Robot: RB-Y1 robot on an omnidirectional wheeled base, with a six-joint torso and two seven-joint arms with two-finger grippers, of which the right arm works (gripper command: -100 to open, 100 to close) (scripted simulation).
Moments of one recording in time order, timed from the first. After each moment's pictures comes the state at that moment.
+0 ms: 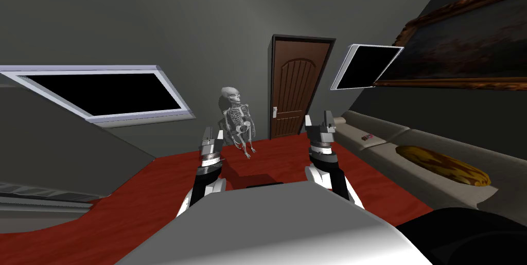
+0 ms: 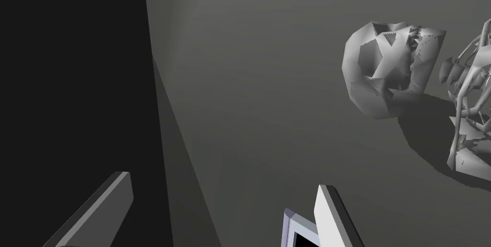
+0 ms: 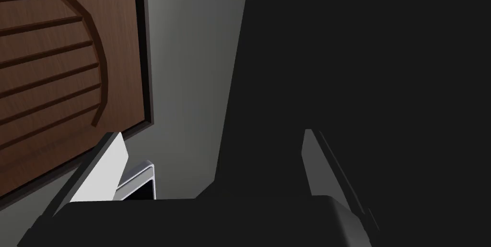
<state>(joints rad) 0.50 -0.04 0.00 -2.37 -0.02 -0.58 -0.06</state>
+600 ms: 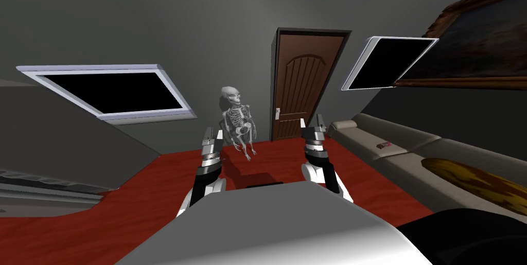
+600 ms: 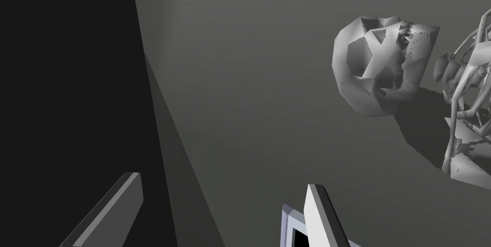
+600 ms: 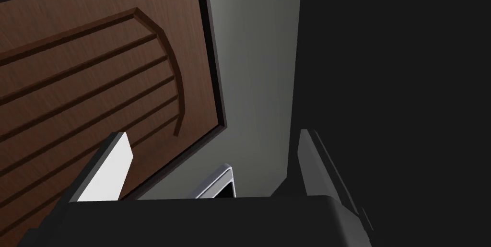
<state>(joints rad) 0.44 -0.06 0.00 -2.23 -0.11 -0.56 -0.15</state>
